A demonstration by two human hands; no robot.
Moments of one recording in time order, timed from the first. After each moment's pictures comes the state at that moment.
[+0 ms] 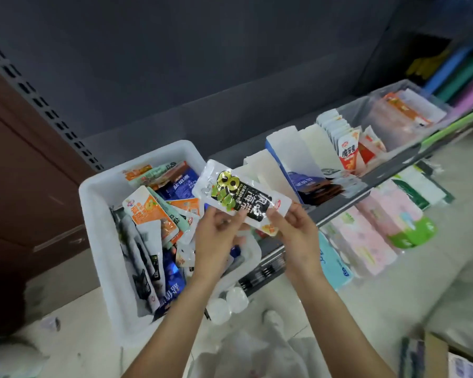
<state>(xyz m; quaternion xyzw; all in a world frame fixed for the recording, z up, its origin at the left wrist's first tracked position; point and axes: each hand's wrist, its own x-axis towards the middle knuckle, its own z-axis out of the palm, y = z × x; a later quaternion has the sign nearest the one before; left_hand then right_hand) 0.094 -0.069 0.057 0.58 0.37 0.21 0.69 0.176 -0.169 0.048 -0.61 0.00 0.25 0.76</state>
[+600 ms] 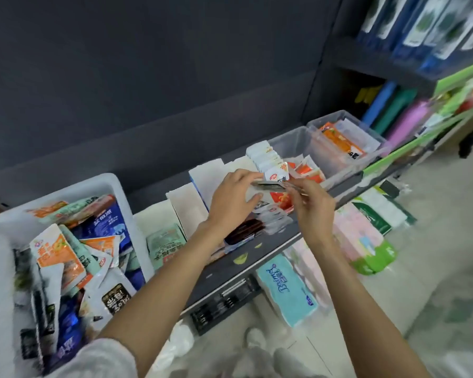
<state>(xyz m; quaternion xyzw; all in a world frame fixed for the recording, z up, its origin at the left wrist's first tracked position) 0.332 -0.115 0.046 0.93 0.15 0.18 0.27 0.417 -0.269 0.036 -0.81 -0.32 -0.13 0.48</state>
